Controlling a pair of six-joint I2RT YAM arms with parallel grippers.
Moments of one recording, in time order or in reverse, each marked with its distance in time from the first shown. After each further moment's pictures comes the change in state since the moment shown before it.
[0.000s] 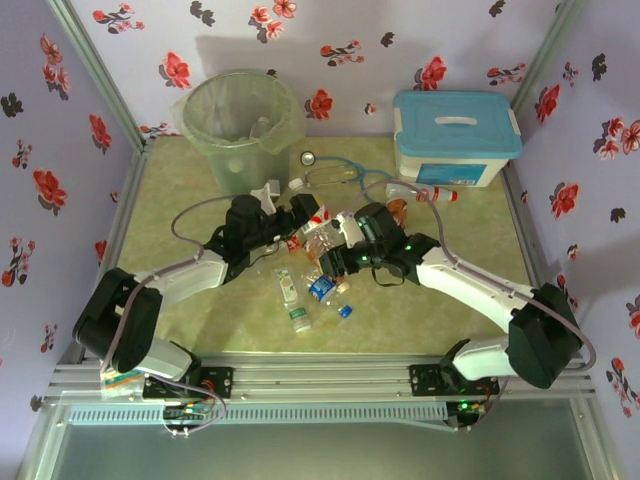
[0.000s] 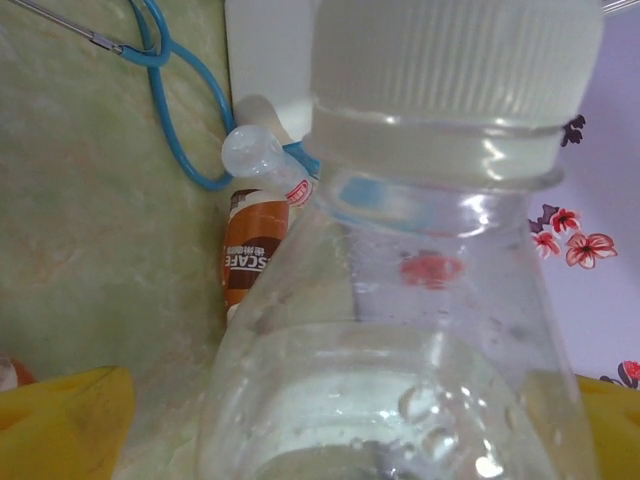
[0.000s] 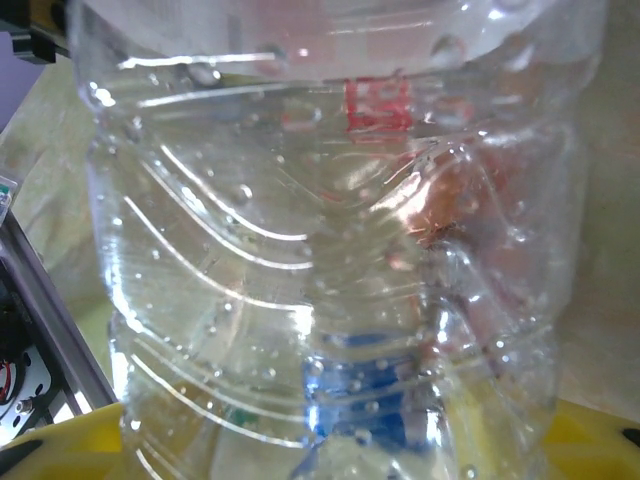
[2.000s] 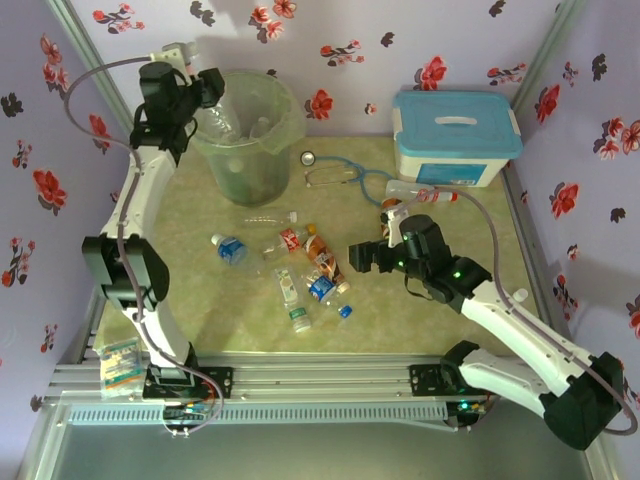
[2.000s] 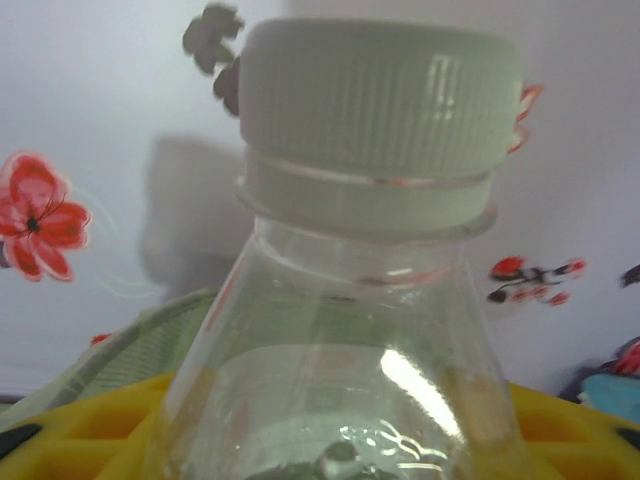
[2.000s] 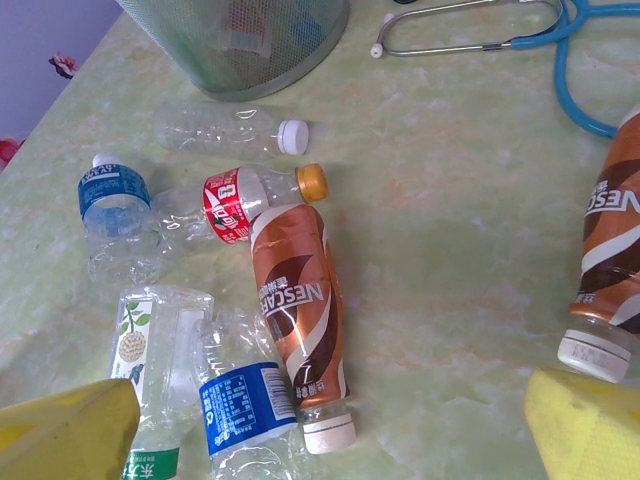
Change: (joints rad) left arm 0.505 0.386 1.133 -0.686 -0.251 0.819; right arm -0.082 -0.387 -0.143 -0.064 0.269 0.107
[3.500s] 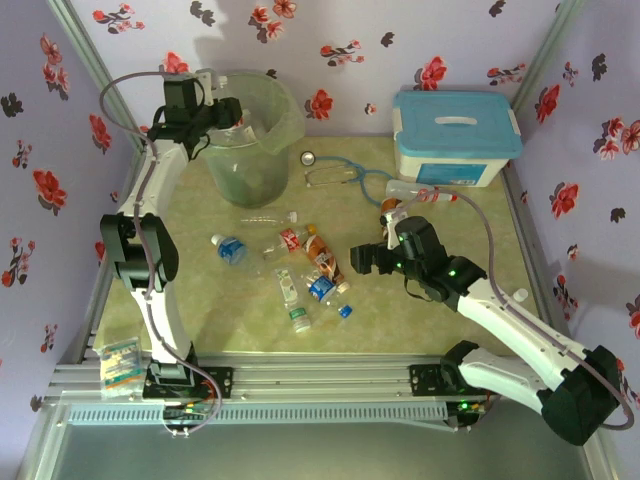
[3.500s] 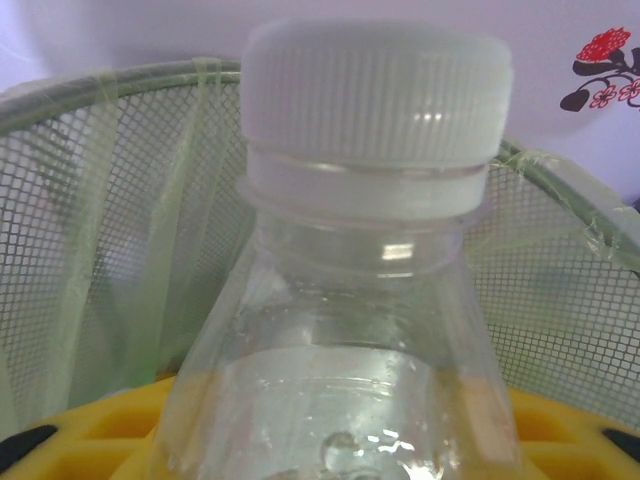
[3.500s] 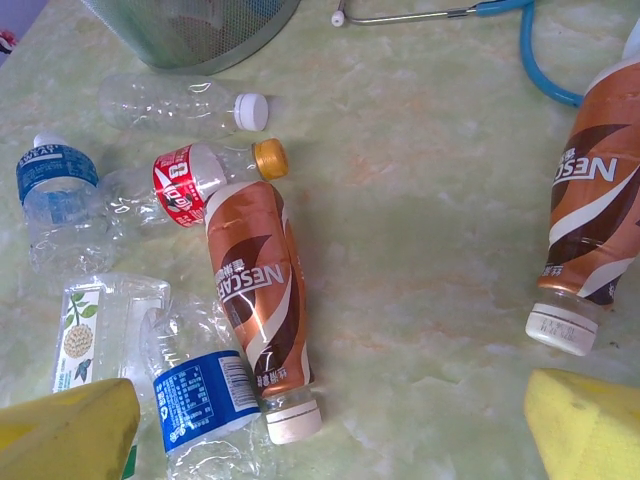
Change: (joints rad) left arm -0.011 0.151 0.064 -0.182 0.147 0.083; right arm 0.000 0.035 -0.017 -0.012 0.048 -0.001
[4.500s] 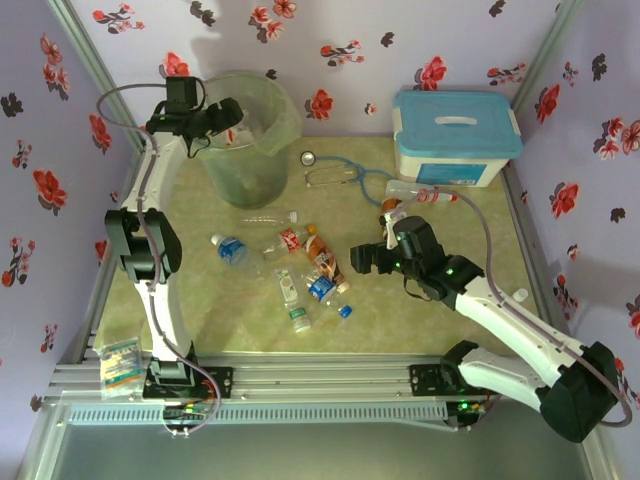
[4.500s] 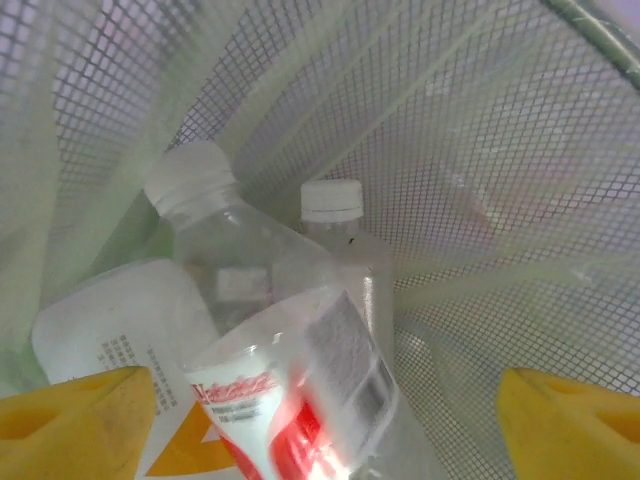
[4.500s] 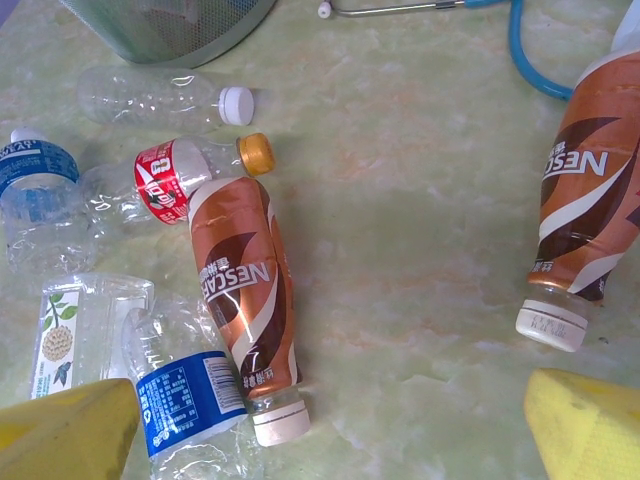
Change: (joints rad) left arm 0.021 0.085 0.151 -0.261 -0.085 -0.261; right arm 0.000 0.019 -0.001 0.000 0.018 -0.002
